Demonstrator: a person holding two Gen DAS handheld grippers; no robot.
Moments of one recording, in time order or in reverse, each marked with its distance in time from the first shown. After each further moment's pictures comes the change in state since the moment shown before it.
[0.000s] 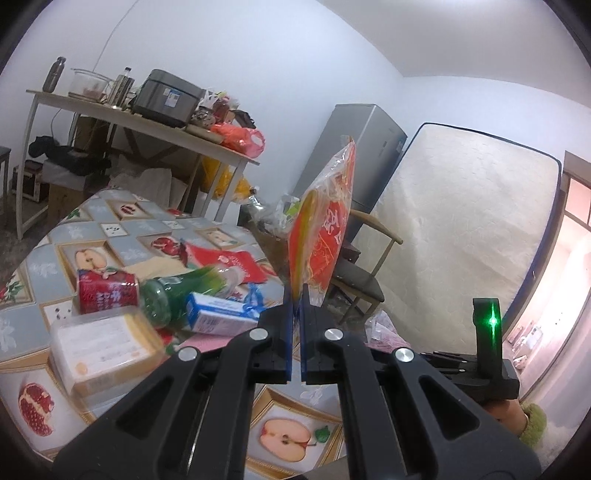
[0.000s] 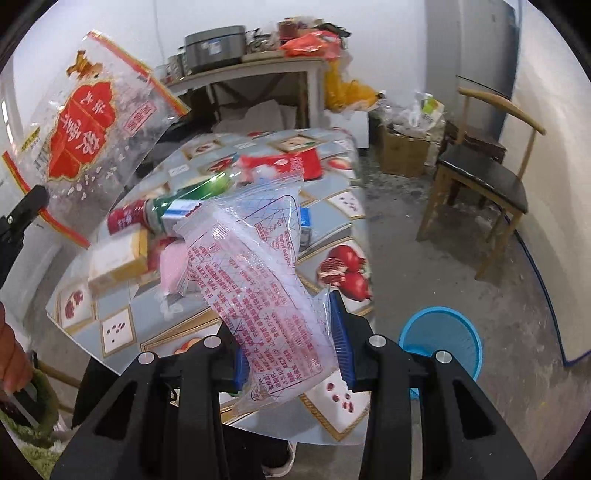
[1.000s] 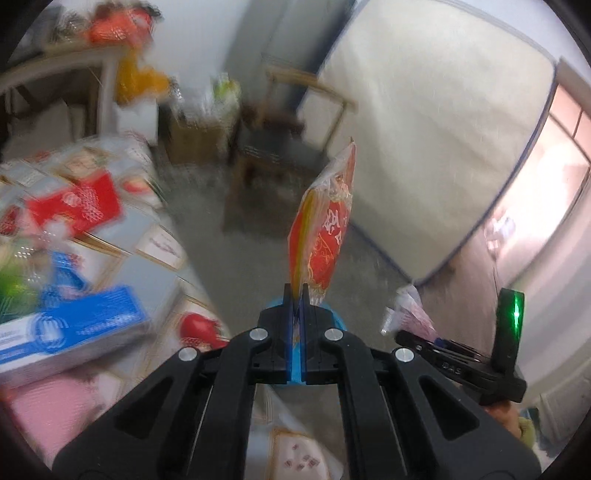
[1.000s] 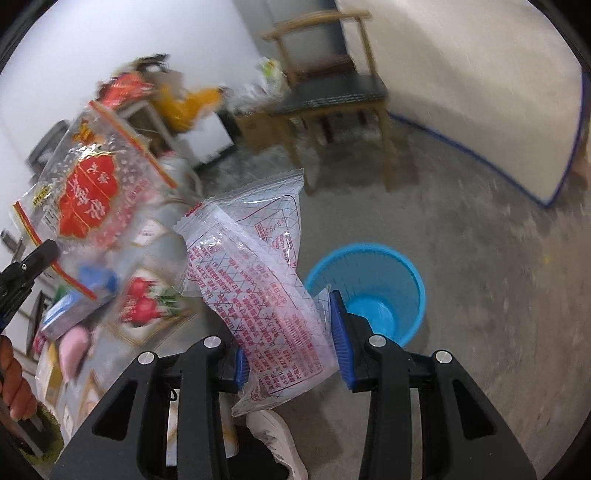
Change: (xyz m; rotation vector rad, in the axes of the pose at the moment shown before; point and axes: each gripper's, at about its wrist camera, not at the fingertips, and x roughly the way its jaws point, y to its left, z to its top) left arm 0.288 -0.144 -0.050 0.173 0.614 -0.165; right arm 0.030 -0.240 -0.082 0.611 0.029 -0.179
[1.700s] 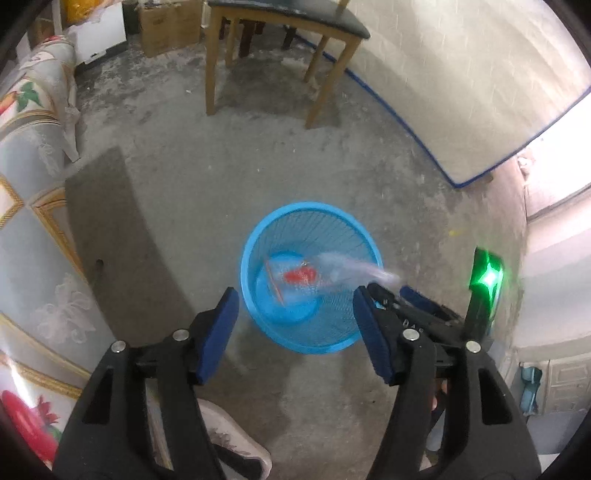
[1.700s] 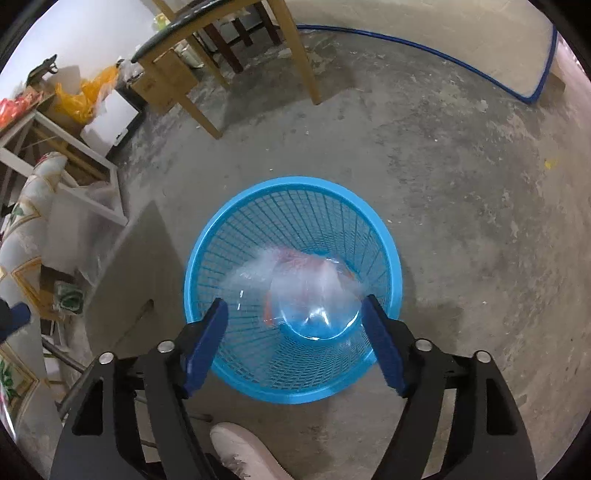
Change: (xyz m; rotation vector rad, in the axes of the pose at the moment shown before) left arm 0.225 -0.017 -0.006 0.012 0.444 0.091; right arm 0.194 -0.130 -0.002 0.242 0.209 -0.127
